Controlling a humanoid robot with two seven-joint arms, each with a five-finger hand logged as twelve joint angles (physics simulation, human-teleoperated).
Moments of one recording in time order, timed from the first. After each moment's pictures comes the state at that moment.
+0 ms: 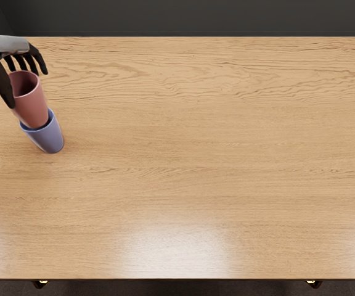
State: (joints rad) left arm -1.22 0.95 -0.52 -1.55 1.16 -0.57 0.61; right arm -0.06 0.00 0.12 0.22 -0.20 -0.04 -0.05
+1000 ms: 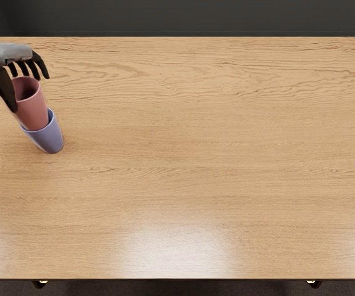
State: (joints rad) left arm -1.21 0.91 -0.48 -1.50 1.19 -0.56 0.61; right arm -0.06 0.00 0.12 0.22 -0.20 -0.04 -0.05
